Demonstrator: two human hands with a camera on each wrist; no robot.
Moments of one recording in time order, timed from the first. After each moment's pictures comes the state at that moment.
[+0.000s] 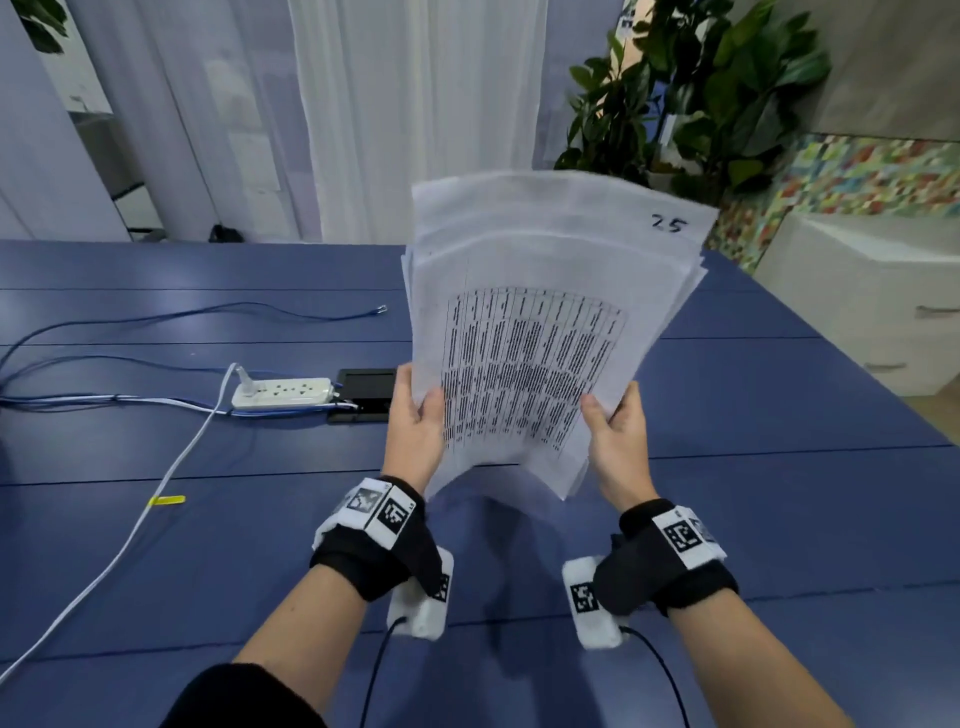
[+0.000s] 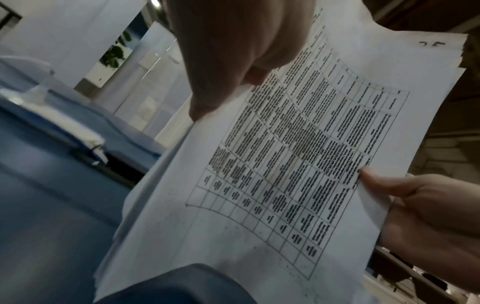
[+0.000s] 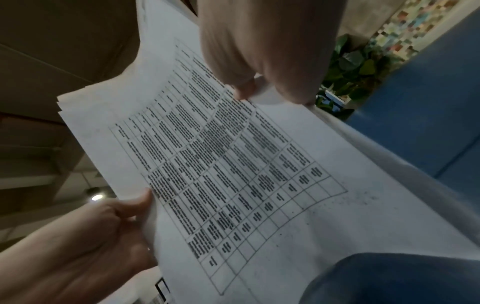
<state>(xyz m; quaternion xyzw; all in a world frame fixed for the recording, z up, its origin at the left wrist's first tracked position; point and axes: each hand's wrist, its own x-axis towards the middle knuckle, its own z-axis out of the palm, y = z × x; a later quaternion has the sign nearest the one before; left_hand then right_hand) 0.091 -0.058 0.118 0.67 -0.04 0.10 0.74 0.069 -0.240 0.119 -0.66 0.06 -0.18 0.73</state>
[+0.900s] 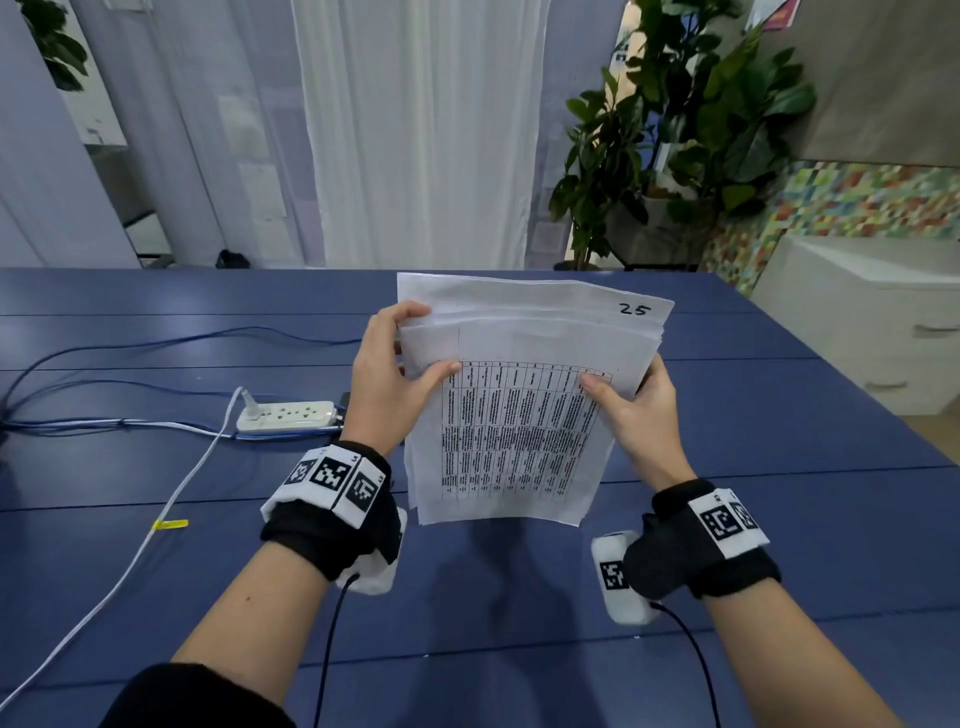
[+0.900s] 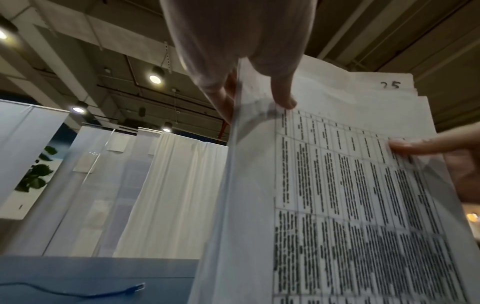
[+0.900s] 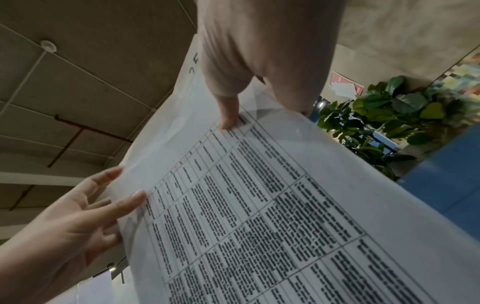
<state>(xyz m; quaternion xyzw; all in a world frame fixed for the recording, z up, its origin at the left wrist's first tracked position) 0.110 -0.027 0.181 0.77 -0.16 0.26 0.56 0.092 -0.266 0.156 -0.69 -0.01 -0.24 0.69</state>
